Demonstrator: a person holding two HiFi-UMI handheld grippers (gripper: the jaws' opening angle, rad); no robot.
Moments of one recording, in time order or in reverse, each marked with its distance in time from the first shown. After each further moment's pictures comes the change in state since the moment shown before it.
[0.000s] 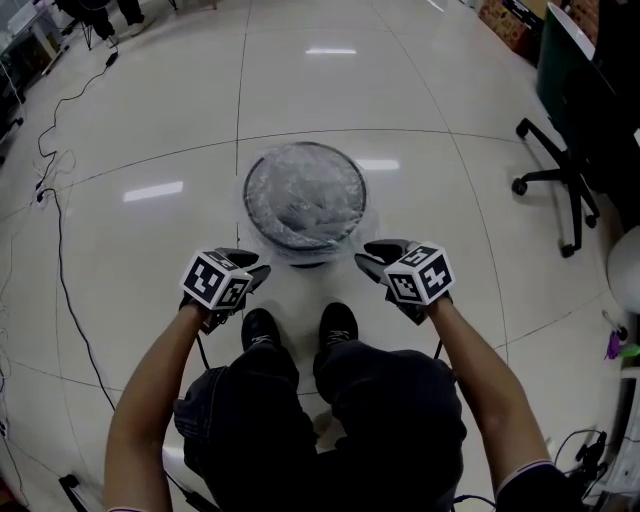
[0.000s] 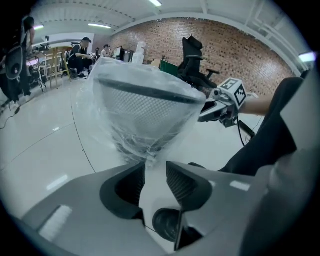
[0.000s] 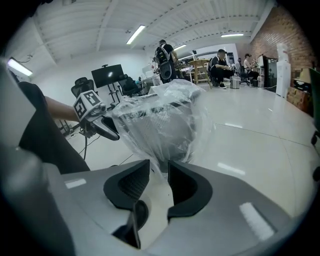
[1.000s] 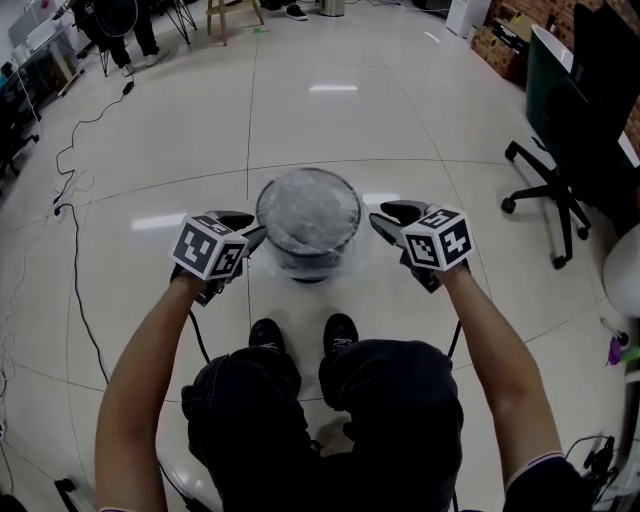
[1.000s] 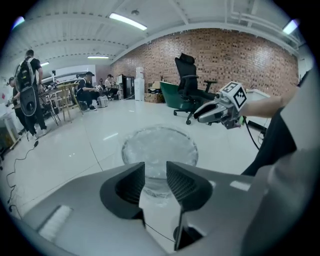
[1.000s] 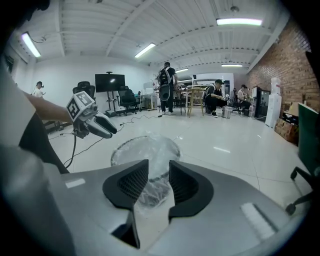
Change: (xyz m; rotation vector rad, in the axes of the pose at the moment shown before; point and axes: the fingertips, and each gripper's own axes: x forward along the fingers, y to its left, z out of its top) left arm -0.104 0.005 0.116 0.125 -0.204 0.182; right arm -0.092 -0.017 0.120 -0.131 -0.194 -0.149
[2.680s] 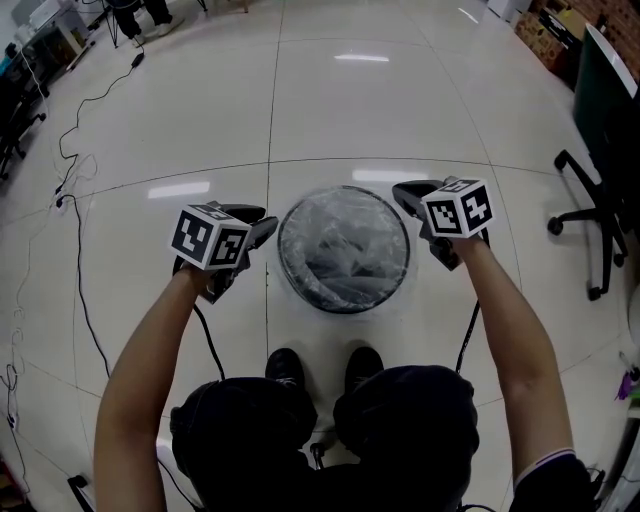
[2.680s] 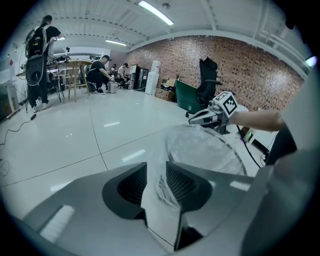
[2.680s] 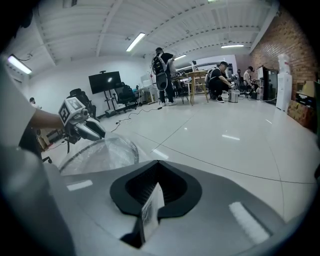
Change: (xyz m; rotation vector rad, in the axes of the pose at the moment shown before) left arm 0.074 0.110 -0.005 -0.211 0.040 -0.043; right arm 0.152 -0.096 0.025 0.094 0.097 0.111
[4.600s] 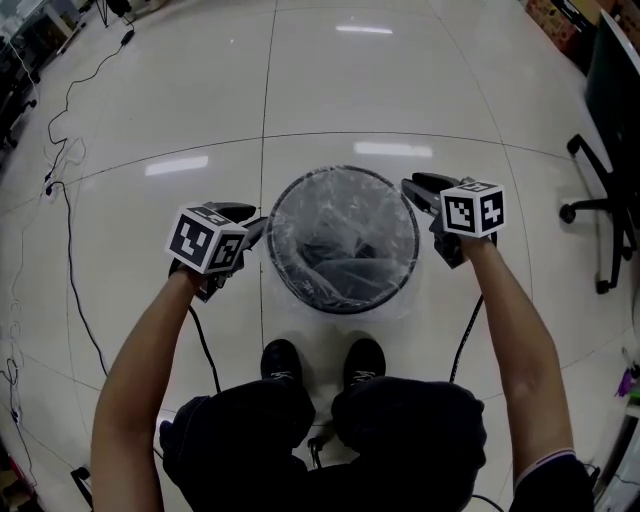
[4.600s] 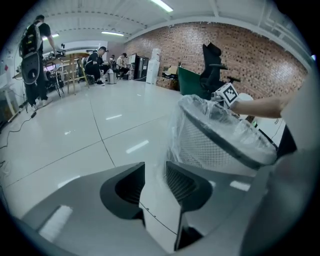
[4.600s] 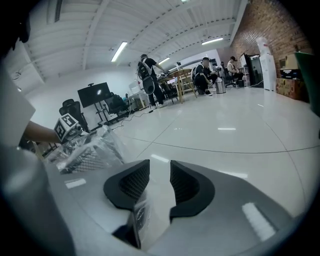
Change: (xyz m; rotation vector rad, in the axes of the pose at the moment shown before) left arm 0.038 0.024 -0.057 0.025 0.114 0.039; right arm 0.026 -0.041 -0.050 0.181 -0.069 -0.008
